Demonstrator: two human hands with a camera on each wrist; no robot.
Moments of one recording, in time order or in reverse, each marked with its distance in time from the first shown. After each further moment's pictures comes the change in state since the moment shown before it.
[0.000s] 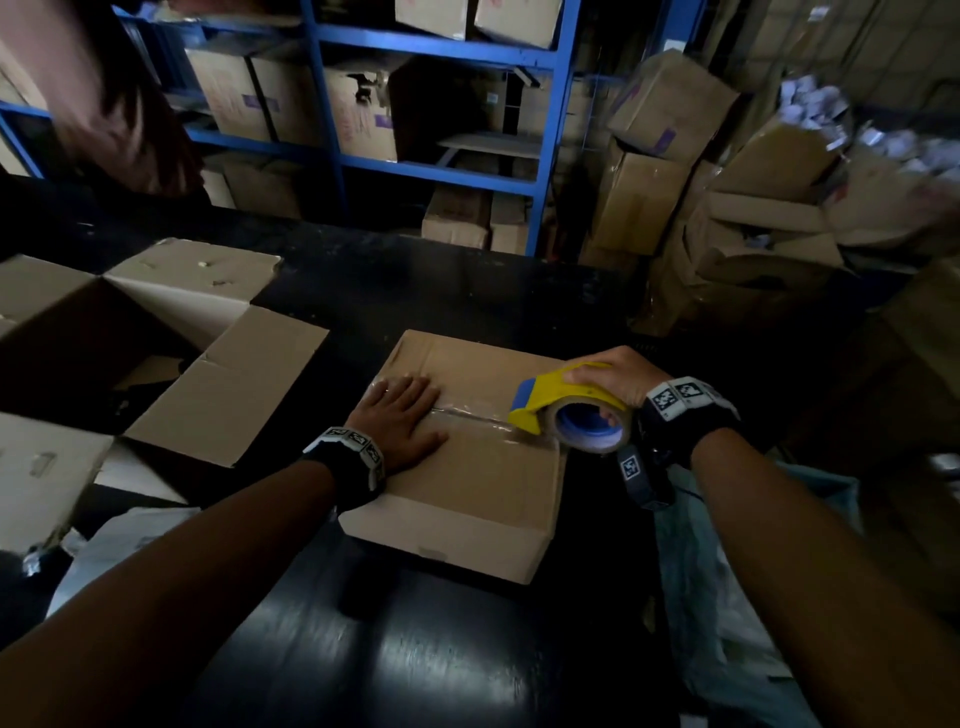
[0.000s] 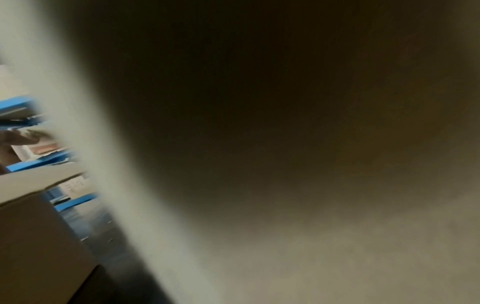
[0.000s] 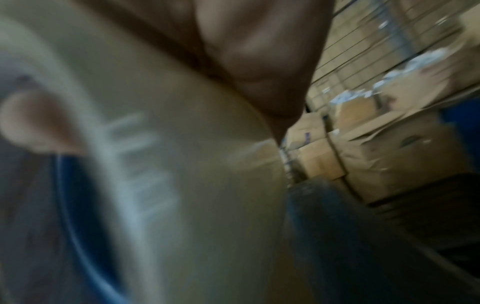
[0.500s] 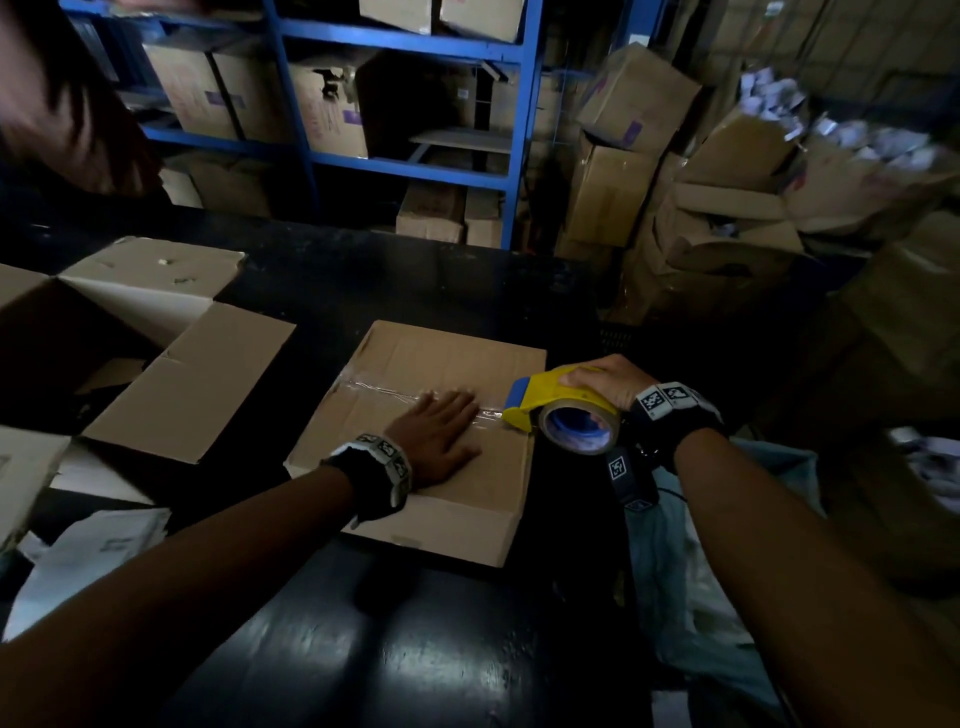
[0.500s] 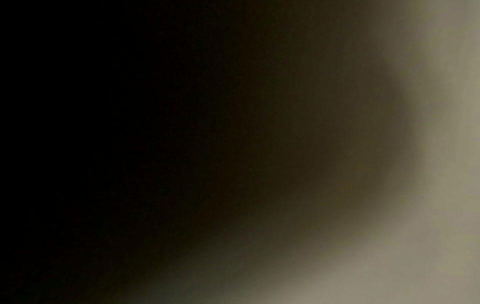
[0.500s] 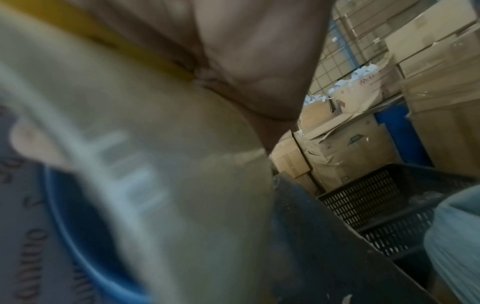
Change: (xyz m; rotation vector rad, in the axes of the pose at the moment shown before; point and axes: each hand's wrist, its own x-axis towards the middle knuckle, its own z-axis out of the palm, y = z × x) left_hand 0.005 0.081 -0.004 -0.006 -0.011 0.275; right_hand -0.022 0.039 -0.014 0.069 0.045 0.107
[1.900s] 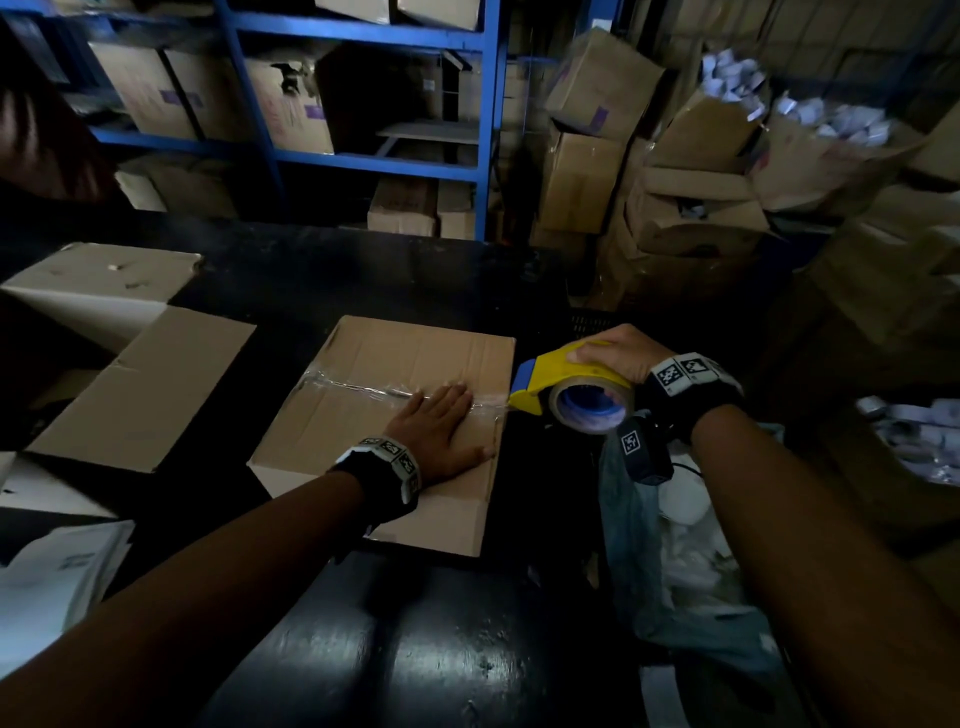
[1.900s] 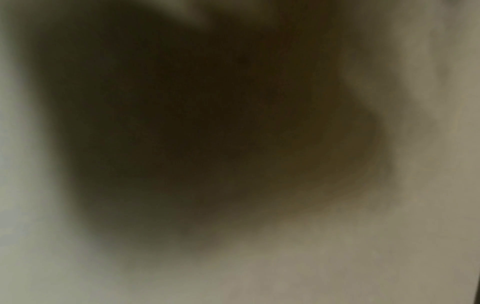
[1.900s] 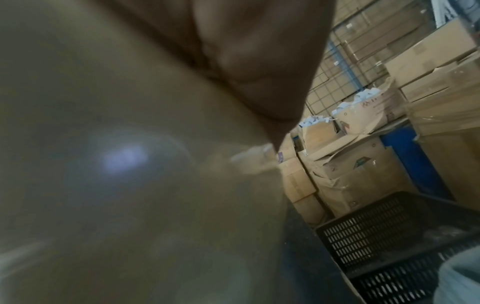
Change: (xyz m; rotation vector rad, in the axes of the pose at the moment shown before) left_hand 0.021 0.046 0.003 -0.108 0.053 -0.082; right_hand -0.016 0.014 -0.059 -0.092 -0.014 -0.078
